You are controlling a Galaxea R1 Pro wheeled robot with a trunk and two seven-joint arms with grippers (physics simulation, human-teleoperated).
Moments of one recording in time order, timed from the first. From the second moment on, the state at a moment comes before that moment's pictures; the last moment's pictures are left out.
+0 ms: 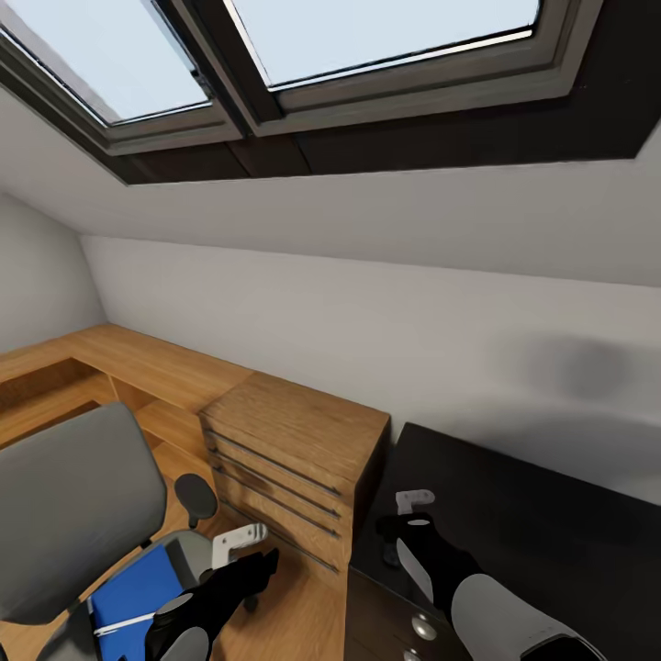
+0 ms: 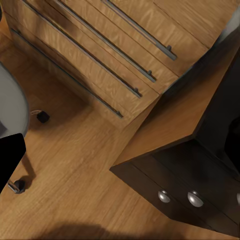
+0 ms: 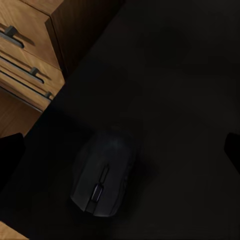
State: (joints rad) left arm -0.16 0.24 -0.62 -1.60 0.99 0.38 0.76; right arm -0.70 0.12 0.26 -0.33 -0.16 0.22 -0.23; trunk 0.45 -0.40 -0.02
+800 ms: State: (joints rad) left arm -0.16 0.24 -0.62 -1.60 0.99 0.38 0.76; right arm -0.70 0.12 0.26 -0.33 -0.16 0.22 -0.23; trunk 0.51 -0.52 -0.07
